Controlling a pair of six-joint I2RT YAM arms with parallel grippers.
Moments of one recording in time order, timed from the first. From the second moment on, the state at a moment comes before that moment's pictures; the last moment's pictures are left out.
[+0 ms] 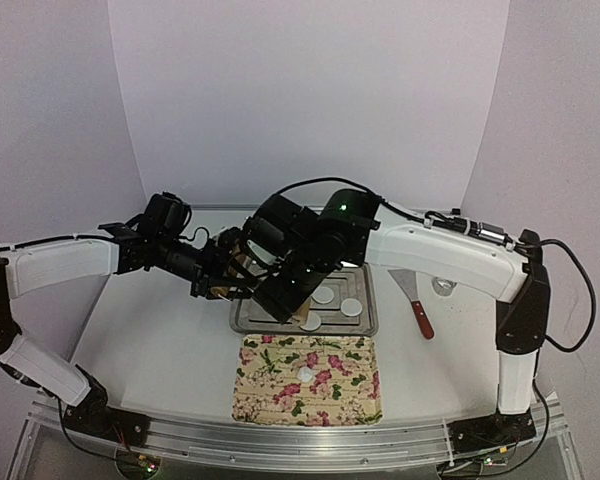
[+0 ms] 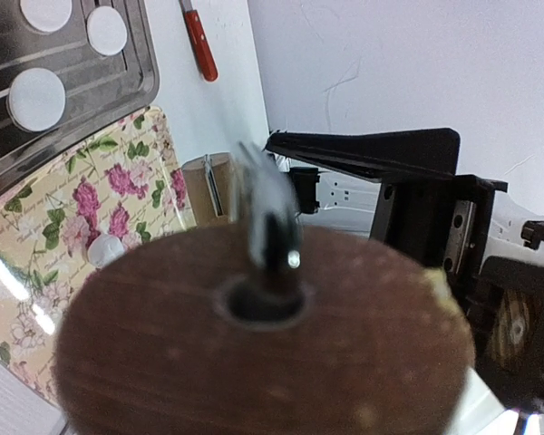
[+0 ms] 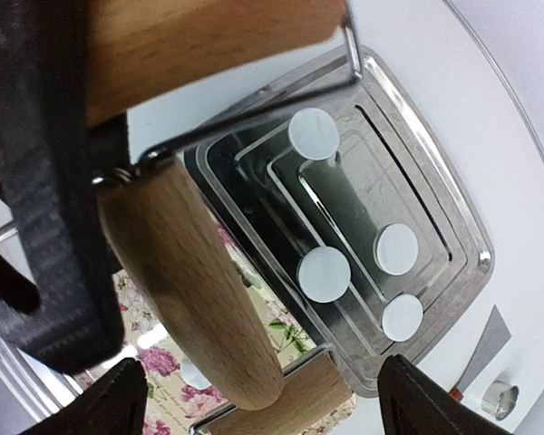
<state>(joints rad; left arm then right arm) -0.59 1.42 0.97 -0.26 1.11 -0.79 1.19 2.03 2.05 -1.13 0.28 0.13</state>
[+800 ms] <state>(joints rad) -0.56 1.24 0.91 0.15 0.96 -0.98 0.70 1.50 1.28 -0.23 -0.51 0.83</state>
